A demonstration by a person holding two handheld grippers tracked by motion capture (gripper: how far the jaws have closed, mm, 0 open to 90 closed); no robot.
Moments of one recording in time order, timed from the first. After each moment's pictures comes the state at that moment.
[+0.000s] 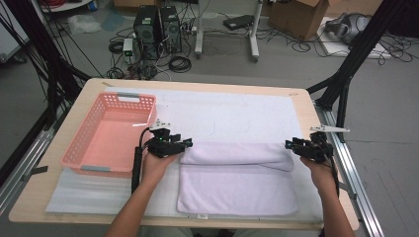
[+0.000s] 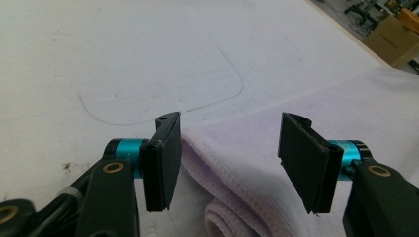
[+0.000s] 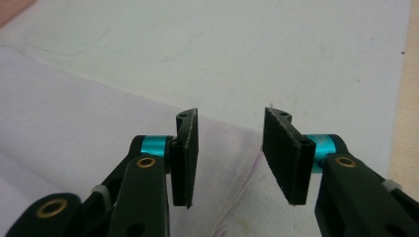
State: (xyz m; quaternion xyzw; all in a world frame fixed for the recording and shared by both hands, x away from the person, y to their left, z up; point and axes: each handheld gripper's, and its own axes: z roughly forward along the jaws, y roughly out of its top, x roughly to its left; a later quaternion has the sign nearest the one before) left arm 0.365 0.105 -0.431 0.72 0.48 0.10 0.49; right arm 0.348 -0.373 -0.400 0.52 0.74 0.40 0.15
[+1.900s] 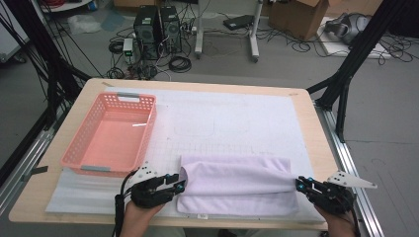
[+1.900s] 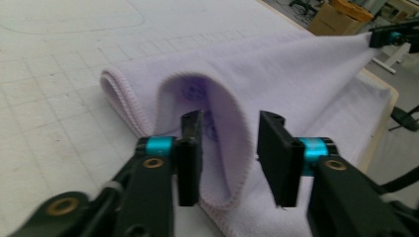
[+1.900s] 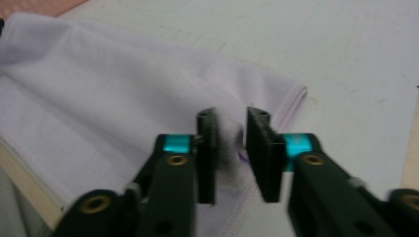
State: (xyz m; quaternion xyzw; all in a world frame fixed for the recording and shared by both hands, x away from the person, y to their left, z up) left arm 0.229 0.125 -0.429 0.73 0.41 0.08 0.54; right arm 0.207 -0.380 -0.406 0.45 0.75 0.46 0.18
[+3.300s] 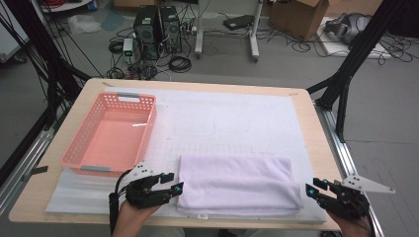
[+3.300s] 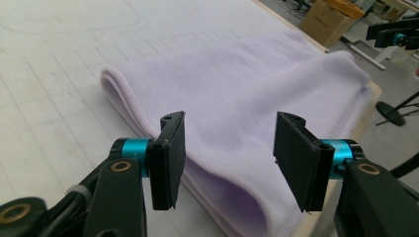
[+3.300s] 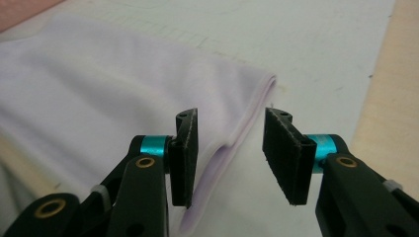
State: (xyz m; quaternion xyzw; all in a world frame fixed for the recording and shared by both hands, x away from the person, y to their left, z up) left arm 0.235 0.128 -0.415 0.74 0.40 0.07 0.53; right arm 0.199 -0.401 -0.395 0.47 0.75 0.43 0.19
